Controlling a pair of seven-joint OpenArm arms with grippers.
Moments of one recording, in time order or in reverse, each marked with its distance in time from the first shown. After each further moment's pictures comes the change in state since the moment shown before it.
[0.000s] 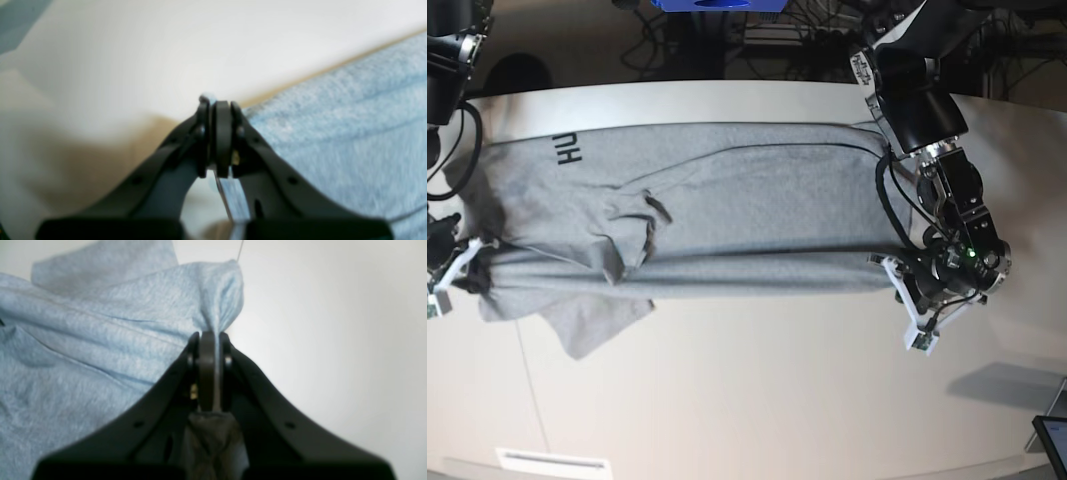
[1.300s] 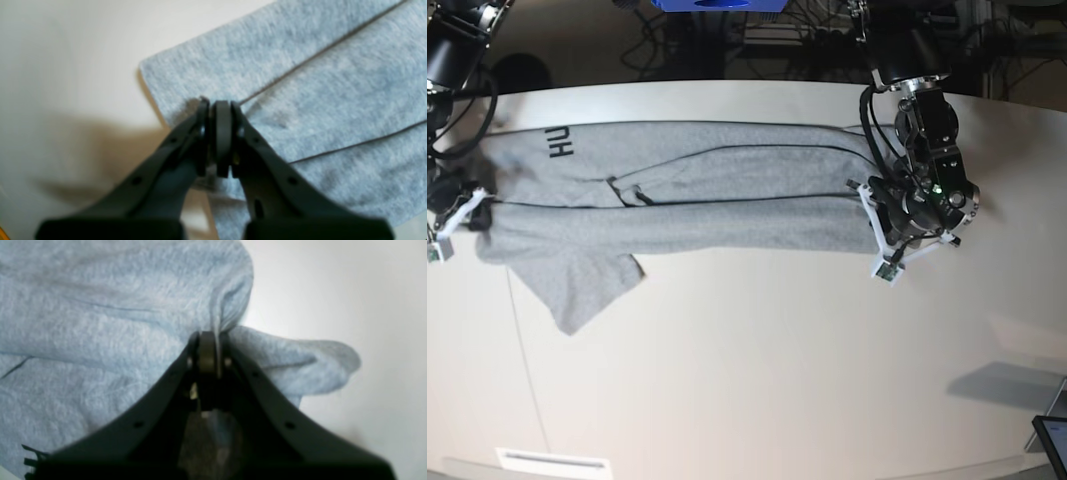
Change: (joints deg) left arm 14.5 0.5 5.7 6.9 0.5 0.0 0.5; right arm -7.9 -5.2 9.5 1.6 -0.2 -0.3 -10.4
